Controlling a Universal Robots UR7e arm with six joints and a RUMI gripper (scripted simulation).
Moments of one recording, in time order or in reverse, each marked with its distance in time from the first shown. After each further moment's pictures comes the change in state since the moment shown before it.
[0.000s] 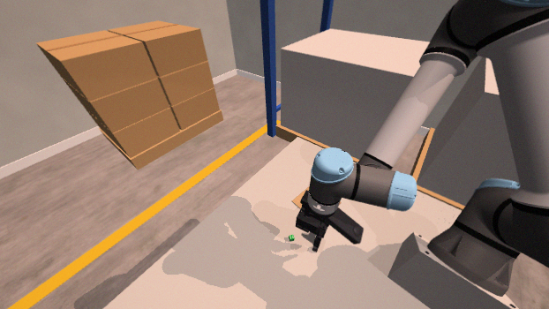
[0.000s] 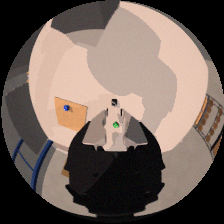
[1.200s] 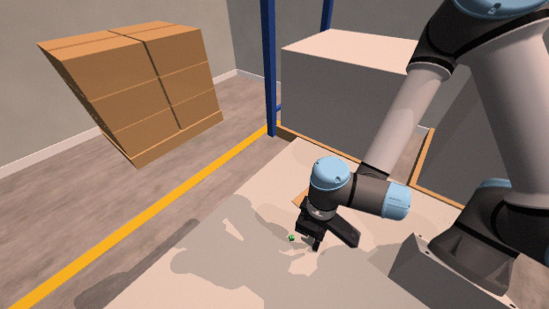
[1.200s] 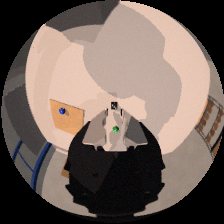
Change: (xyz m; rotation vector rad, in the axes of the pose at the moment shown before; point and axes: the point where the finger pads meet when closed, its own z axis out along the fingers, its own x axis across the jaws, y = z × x) arm 0.001 0.000 0.024 -0.001 0.000 0.000
